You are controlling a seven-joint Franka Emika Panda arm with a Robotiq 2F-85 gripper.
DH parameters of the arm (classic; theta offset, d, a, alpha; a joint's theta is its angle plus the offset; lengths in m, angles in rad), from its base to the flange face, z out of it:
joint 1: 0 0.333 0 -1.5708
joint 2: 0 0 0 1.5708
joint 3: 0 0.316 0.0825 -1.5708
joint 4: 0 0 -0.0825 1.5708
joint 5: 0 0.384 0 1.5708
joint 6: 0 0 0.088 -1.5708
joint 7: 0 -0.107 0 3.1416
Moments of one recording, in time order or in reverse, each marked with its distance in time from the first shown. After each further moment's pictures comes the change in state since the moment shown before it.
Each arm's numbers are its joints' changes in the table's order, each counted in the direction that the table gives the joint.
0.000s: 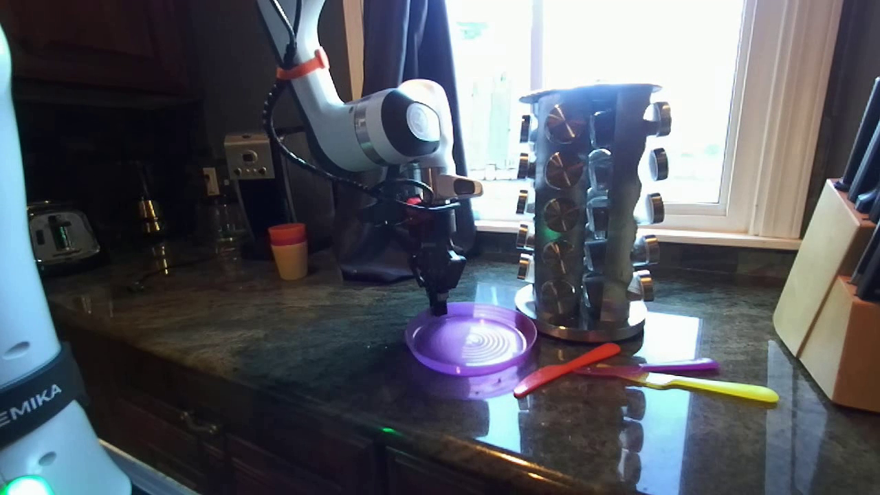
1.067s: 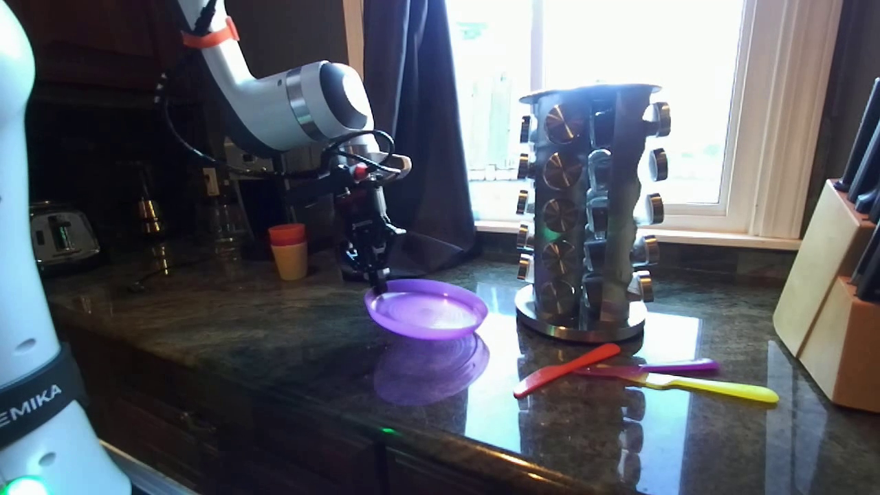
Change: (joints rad) arm 0.091 -0.211 0.138 0.155 -0.245 -0.105 0.034
